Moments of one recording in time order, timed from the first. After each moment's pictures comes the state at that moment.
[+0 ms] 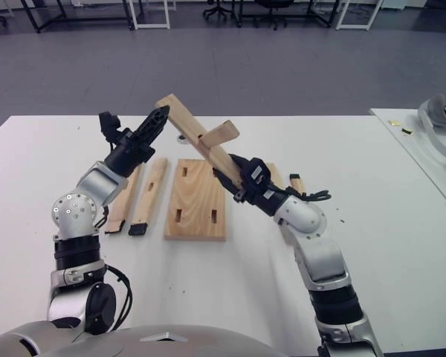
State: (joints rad) left arm -0.47 0.02 0.32 -0.08 -1.06 0.76 -0.37; right arm -0.12 -0.39 0.12 -0.35 0.19 0.21 0.58
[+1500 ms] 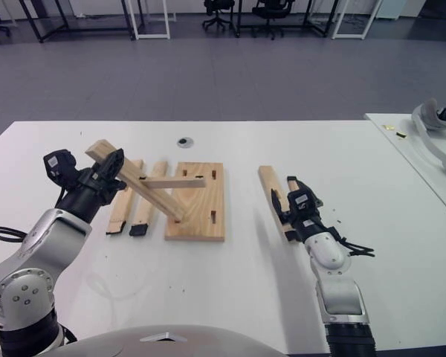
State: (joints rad) left arm -0.01 0.21 0.21 -0.80 -0.94 0.79 0.36; right arm 0.14 -0.34 -0.08 -0.16 0.00 0.09 0.25
